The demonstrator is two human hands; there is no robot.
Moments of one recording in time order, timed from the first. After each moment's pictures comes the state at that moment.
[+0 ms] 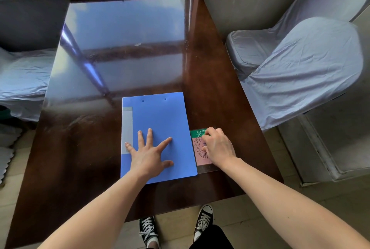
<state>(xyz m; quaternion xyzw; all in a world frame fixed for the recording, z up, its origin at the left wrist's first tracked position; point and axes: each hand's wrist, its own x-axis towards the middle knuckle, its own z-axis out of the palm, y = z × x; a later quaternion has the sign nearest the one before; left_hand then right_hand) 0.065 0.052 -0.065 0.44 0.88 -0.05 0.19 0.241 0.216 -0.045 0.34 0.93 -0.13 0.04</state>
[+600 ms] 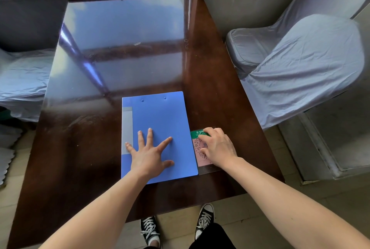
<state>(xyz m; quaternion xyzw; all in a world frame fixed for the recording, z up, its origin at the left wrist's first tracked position) 0.063 0.050 -0.066 0.44 0.87 -0.05 0.20 0.242 0.216 -0.049 0.33 0.93 -0.13 0.06</state>
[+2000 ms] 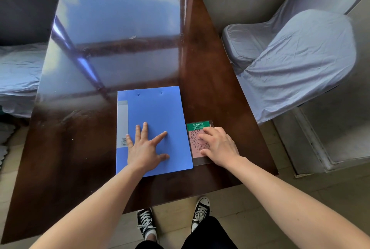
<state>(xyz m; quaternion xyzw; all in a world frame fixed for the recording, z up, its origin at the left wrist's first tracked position) 0.068 0.046 -0.062 0.43 0.88 0.01 0.20 0.270 0.211 -0.049 0.33 0.93 -0.16 0.07</state>
